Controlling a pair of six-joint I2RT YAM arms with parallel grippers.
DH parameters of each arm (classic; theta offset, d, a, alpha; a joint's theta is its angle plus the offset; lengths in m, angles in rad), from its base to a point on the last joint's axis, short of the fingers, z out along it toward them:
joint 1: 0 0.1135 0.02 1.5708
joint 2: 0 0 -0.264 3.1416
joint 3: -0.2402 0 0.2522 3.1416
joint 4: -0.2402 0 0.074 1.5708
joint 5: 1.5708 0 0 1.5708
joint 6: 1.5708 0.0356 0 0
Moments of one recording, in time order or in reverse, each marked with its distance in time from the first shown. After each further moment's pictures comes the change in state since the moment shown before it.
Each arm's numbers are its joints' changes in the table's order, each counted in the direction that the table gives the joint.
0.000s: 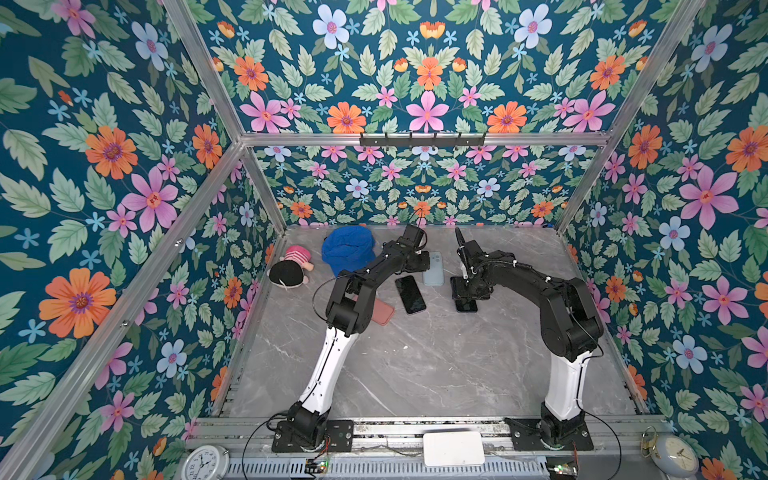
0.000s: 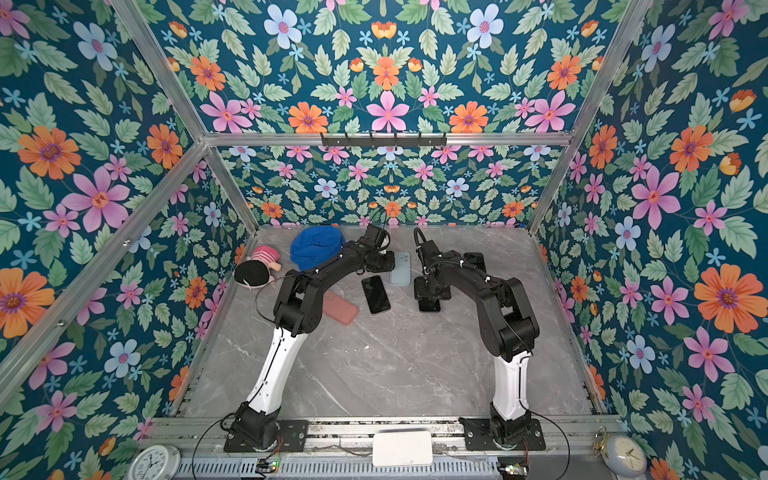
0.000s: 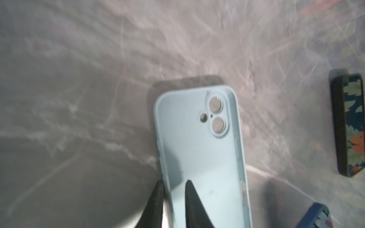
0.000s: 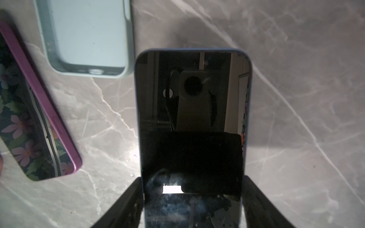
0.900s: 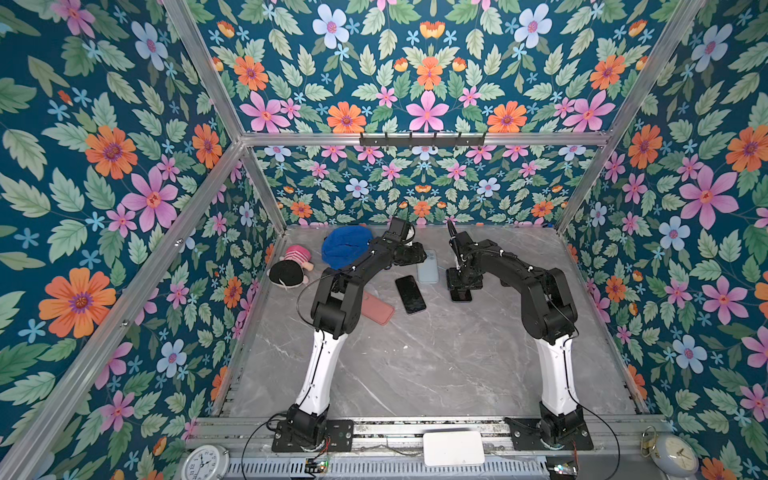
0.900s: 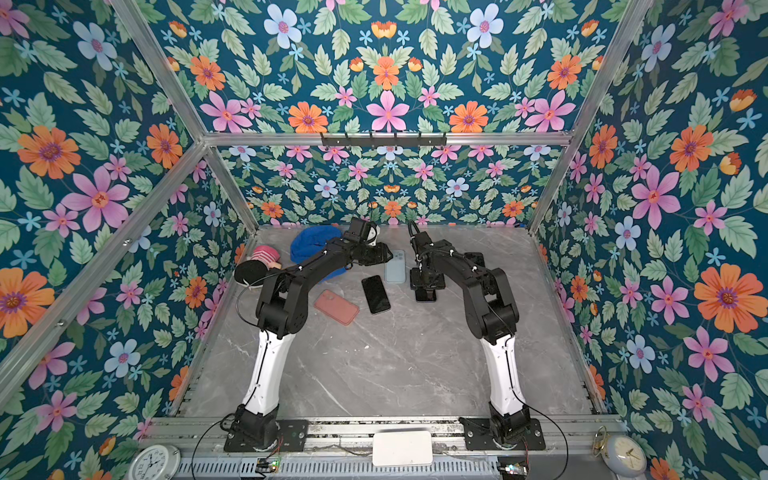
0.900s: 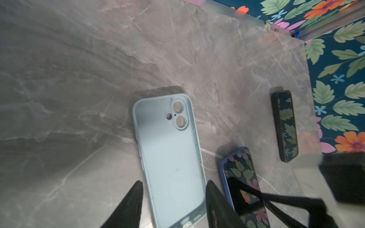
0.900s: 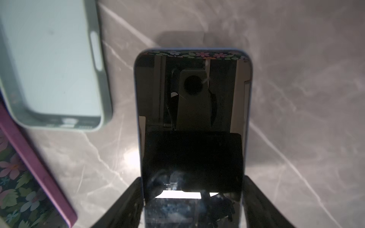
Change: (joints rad) left arm 0.066 0.112 0.103 0.110 0.114 -0.012; right arm -0.010 -0.203 -0.268 -0.088 0.031 -0.020
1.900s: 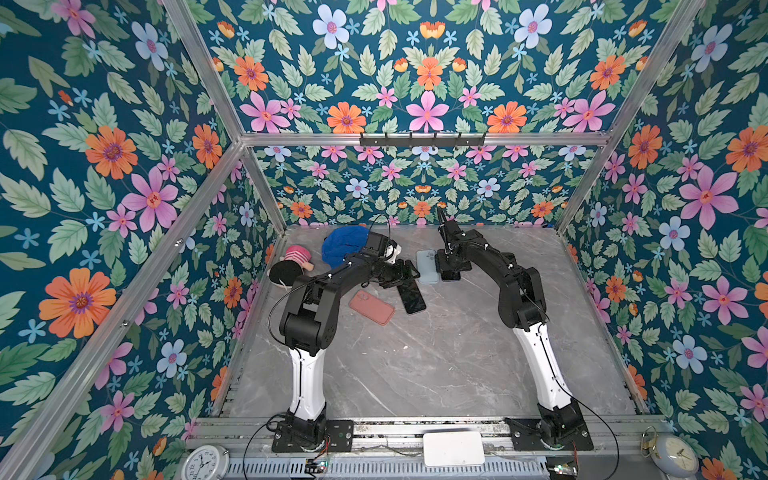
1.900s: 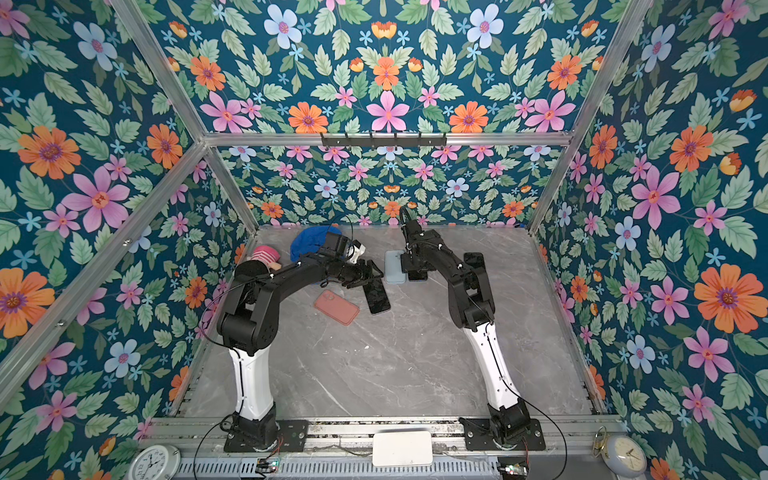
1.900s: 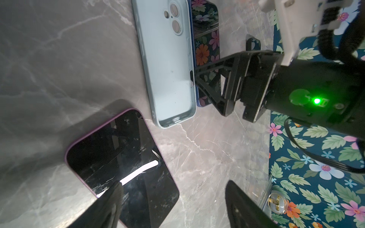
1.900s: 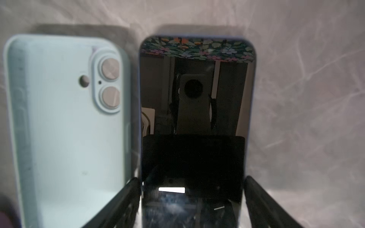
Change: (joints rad) left arm 0.087 0.323 0.504 0.076 0.313 -0.029; right arm 0.000 -0.381 -0.563 -0.072 0.099 -0.063
